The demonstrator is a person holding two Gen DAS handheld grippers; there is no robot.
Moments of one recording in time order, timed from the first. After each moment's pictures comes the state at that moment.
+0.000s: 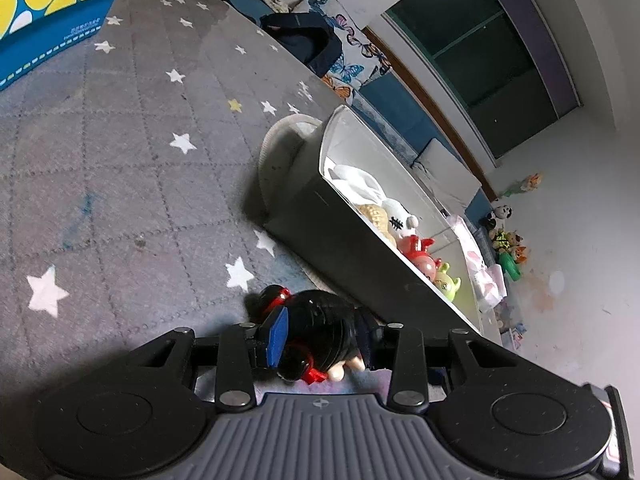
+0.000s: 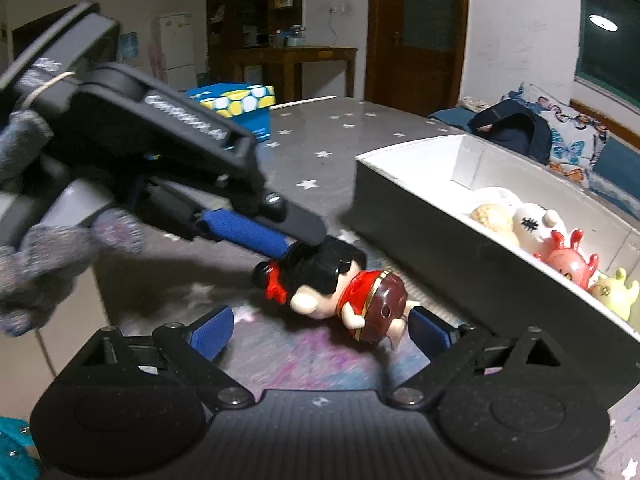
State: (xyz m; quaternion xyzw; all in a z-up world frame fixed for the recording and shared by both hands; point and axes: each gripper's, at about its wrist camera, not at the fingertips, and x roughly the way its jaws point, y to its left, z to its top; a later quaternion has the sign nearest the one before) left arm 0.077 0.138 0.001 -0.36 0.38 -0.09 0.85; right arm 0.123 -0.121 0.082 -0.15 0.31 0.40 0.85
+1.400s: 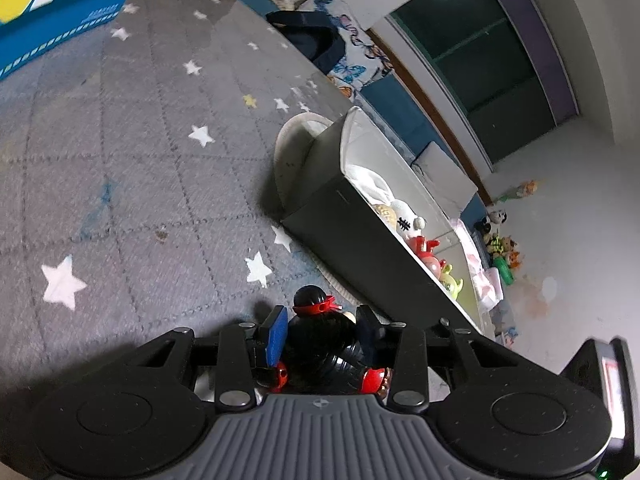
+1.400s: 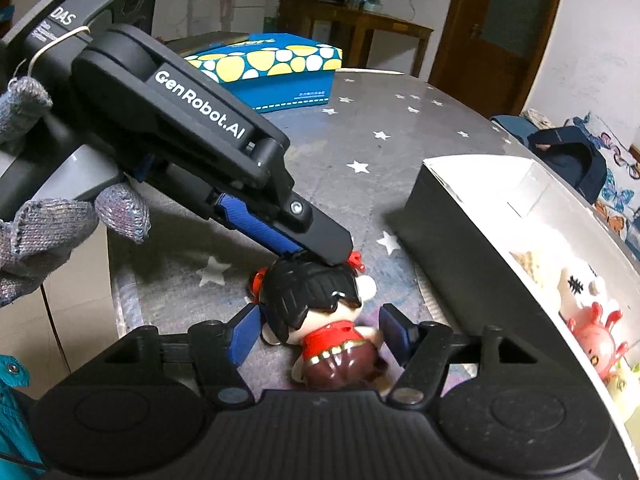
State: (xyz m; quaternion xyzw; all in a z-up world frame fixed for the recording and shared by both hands) left arm 0.071 0.150 -0.009 -0.37 0.38 -0.10 0.84; right arm 0.140 -0.078 0.078 -0.27 0.32 0.46 0.78
